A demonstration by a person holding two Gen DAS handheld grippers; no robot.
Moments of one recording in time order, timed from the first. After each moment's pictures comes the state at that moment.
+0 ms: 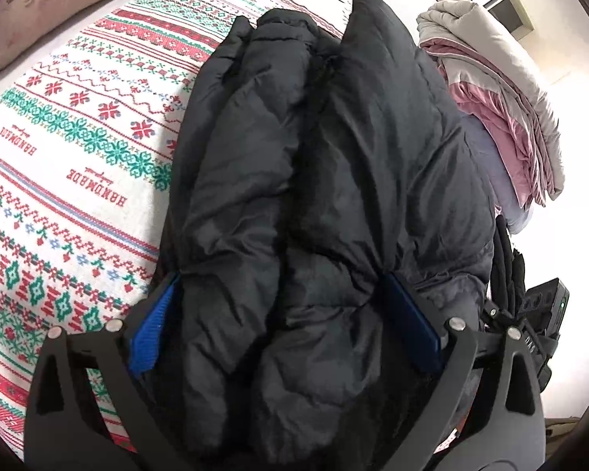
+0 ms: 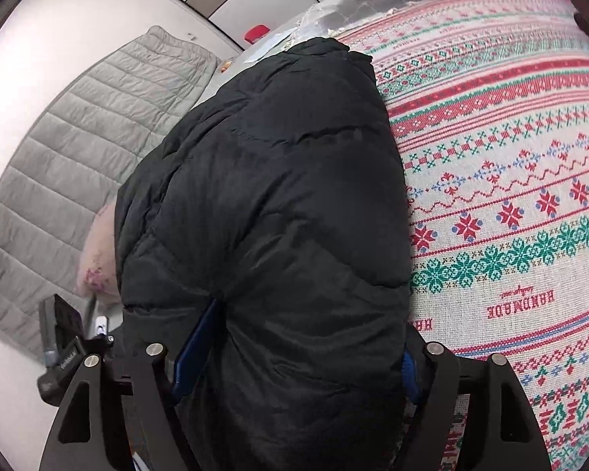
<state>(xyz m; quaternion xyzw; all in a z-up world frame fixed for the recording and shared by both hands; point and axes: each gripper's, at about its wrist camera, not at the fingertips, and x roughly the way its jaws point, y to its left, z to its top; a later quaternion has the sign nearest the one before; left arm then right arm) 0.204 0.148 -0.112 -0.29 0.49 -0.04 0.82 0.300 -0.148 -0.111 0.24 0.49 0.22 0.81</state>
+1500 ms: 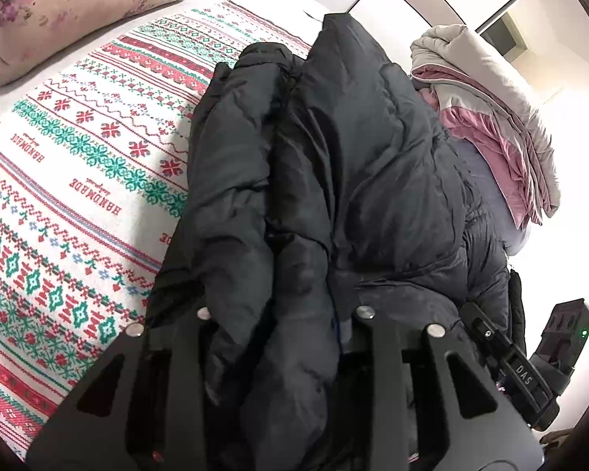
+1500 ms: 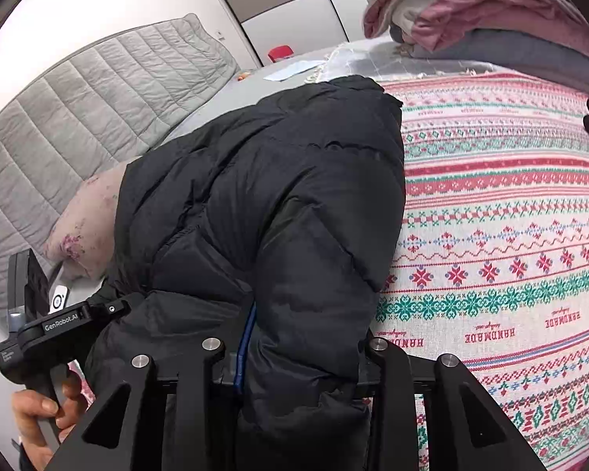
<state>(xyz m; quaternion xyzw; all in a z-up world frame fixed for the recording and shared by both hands) 0.196 0.139 -0.102 -0.29 0.44 -0.02 0.85 0.268 -0.116 -0.071 0.13 0.43 0.20 0.87</state>
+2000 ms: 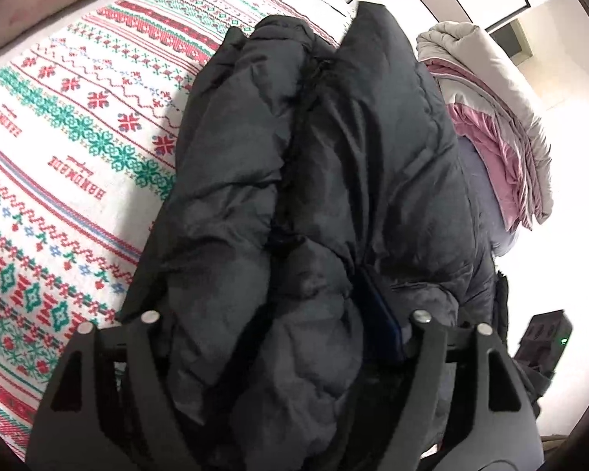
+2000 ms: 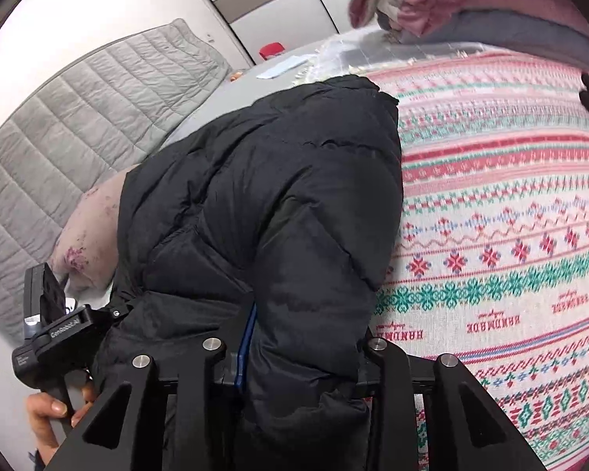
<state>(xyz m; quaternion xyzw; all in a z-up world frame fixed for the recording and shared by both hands) 0.212 0.144 -0.118 -0.33 0.47 -0.04 0.82 0.275 -0.135 -0.085 0.17 0.45 0.20 0.85</state>
